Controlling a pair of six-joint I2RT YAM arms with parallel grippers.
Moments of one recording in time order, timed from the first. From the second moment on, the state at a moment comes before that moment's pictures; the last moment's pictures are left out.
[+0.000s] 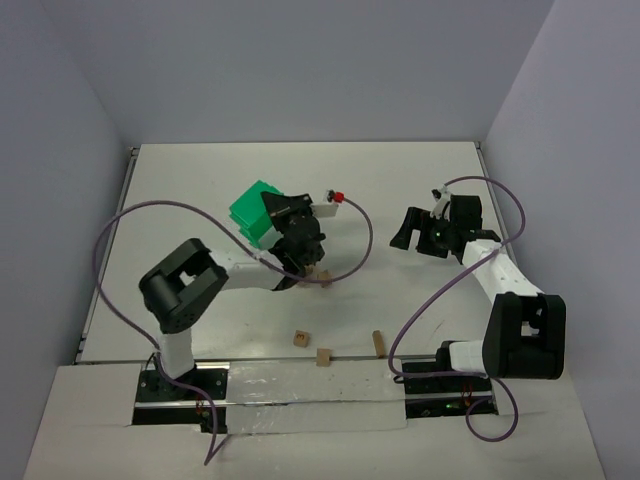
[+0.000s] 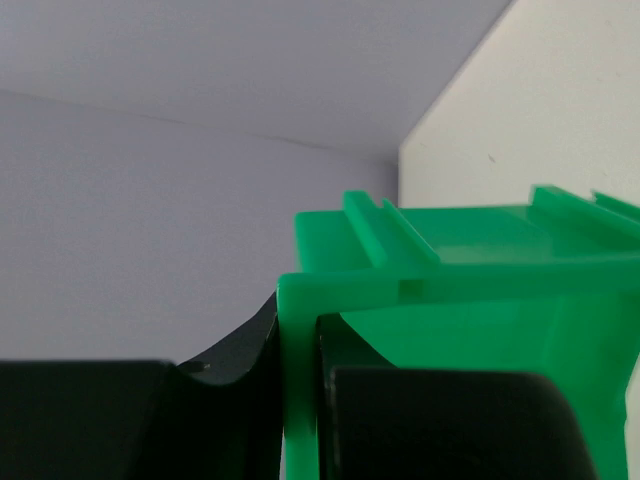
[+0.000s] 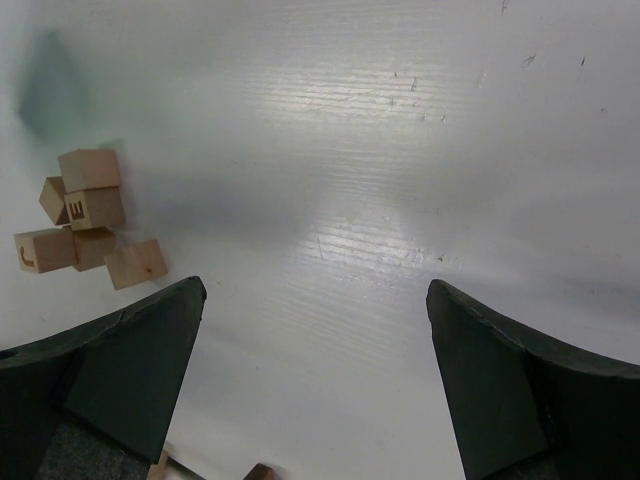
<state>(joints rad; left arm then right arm) -0.94 1.87 1.00 0.96 -1.29 1.45 -0.07 1.31 0.76 -0.34 -0.46 0.22</state>
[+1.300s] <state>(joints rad) 0.67 1.51 1.10 -0.76 0.25 0.78 -0.05 1.33 0.78 -0.38 -0.64 0.16</state>
